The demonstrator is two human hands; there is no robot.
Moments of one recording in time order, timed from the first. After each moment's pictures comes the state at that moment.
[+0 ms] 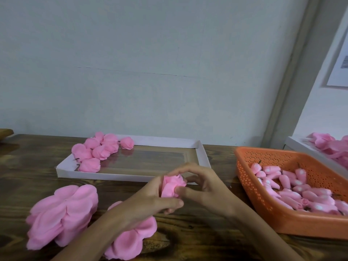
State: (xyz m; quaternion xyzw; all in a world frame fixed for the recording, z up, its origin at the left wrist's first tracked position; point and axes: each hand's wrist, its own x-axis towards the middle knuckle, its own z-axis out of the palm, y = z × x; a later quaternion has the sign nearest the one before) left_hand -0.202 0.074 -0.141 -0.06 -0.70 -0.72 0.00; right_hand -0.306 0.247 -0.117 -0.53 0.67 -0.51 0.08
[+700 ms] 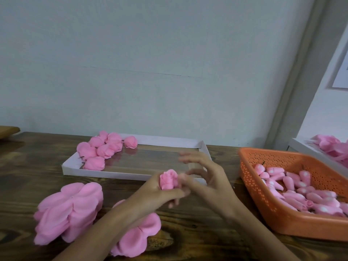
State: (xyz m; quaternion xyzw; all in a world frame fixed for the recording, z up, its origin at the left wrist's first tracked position) left_hand -0.204 0.073 -0.134 -0.03 -0.74 -0.67 0.06; right_hand -0.299 0.243 -0.120 -0.50 0.65 -0.57 -0.02
